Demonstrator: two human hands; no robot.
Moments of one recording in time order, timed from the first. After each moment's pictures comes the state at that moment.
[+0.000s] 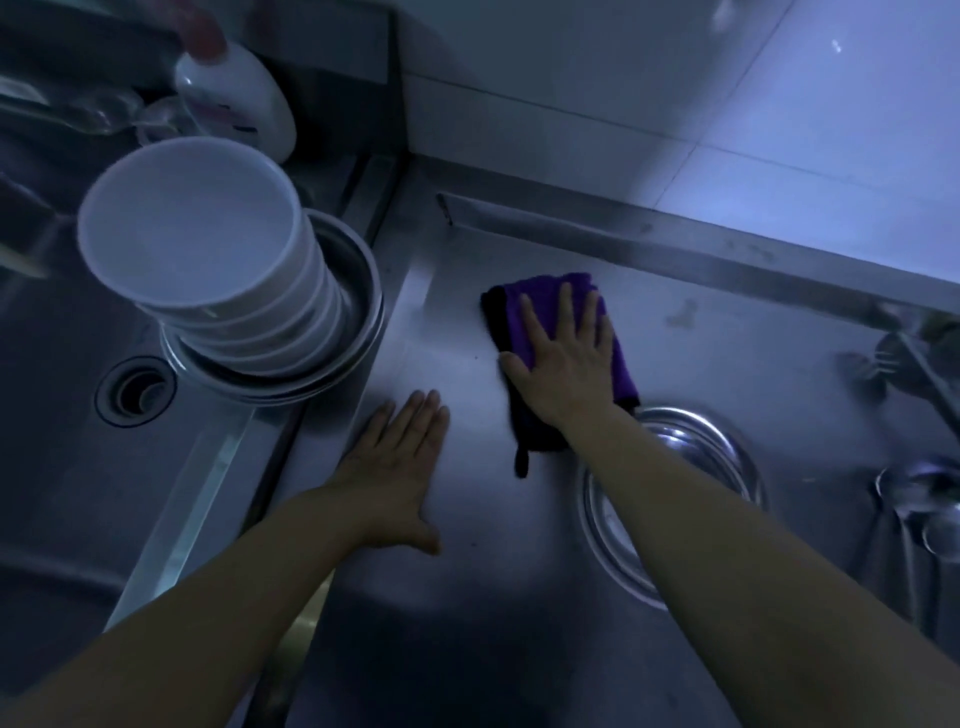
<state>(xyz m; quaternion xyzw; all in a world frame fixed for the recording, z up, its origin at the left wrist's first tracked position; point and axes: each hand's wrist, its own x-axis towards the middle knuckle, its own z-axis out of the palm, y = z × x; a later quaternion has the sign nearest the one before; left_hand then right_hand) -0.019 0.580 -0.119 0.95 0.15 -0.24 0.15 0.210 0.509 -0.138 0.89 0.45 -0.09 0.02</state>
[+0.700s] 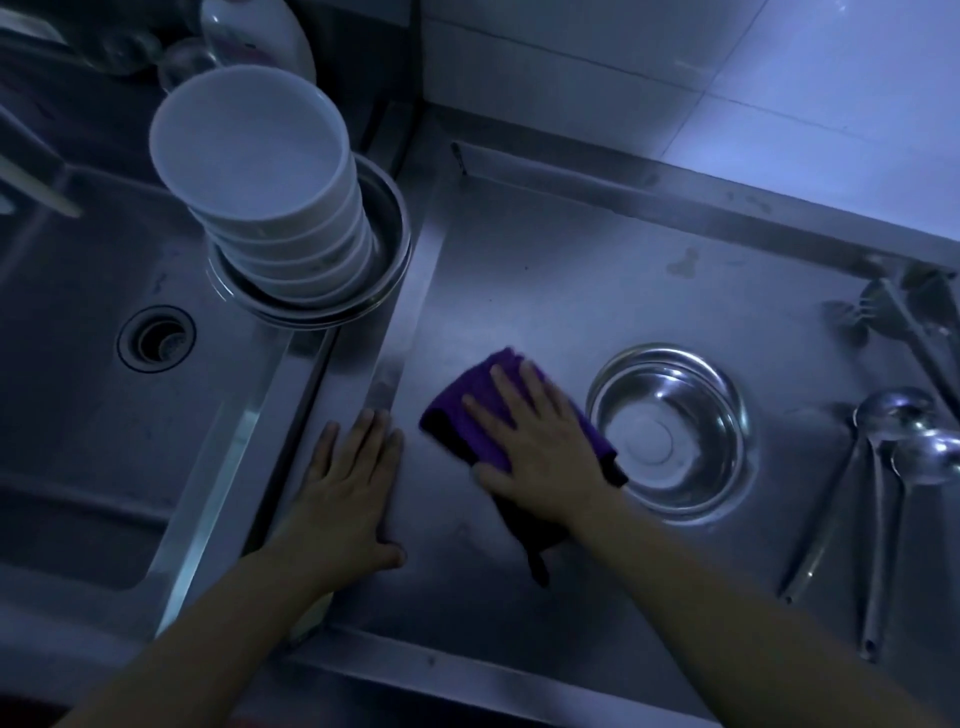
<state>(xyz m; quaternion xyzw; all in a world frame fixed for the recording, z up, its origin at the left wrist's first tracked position) -0.128 0.532 -0.113 0.95 0.21 -0.20 0.09 0.093 0.410 -0.139 0.77 0.63 -0.08 0.02</state>
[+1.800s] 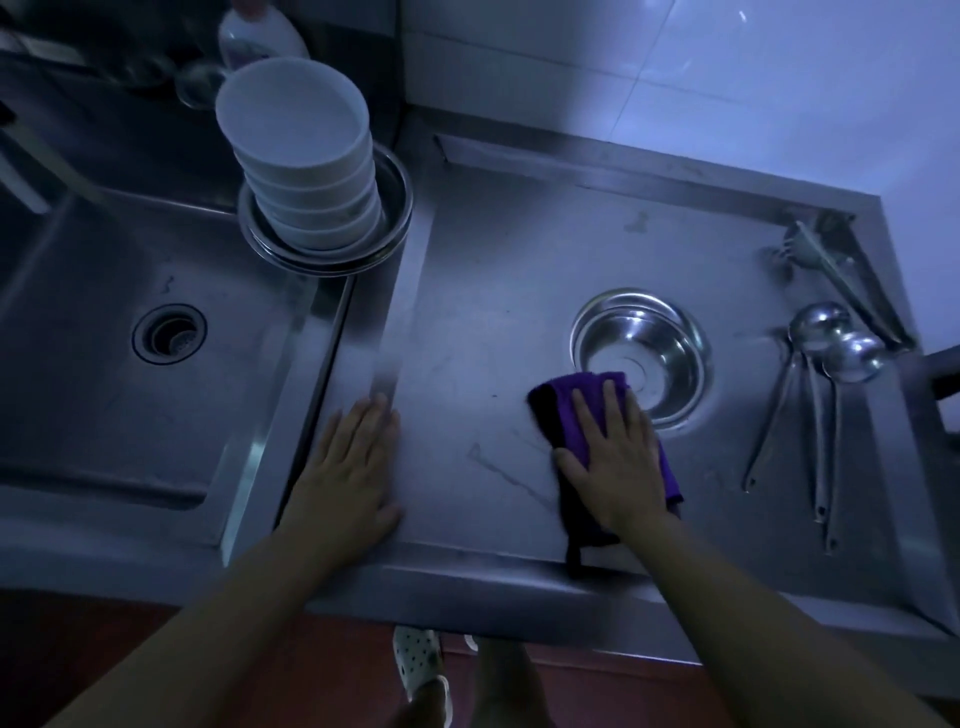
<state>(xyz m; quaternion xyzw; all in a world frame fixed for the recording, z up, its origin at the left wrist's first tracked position) -0.187 0.496 -0.077 0.98 0.19 -0.09 0.06 0.042 0.282 -0.120 0.92 0.38 -0.12 0.06</state>
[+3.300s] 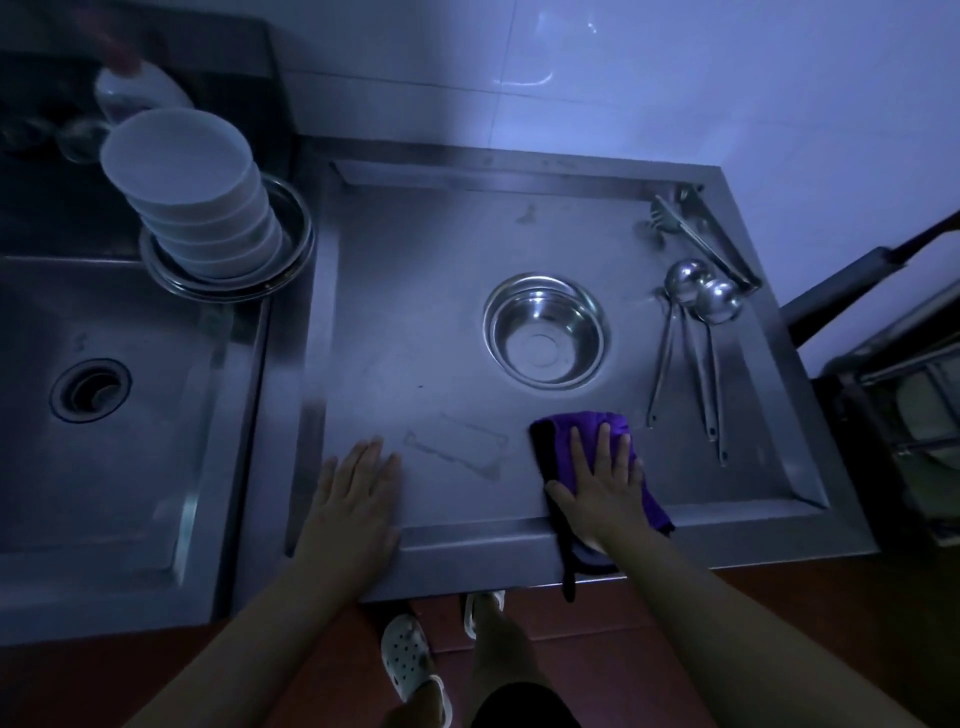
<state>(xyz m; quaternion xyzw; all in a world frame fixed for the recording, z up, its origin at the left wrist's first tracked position) -0.180 0.421 -0.052 0.98 0.15 -0.13 0.07 0.003 0.187 -0.099 0.94 0.21 -0.27 0.07</state>
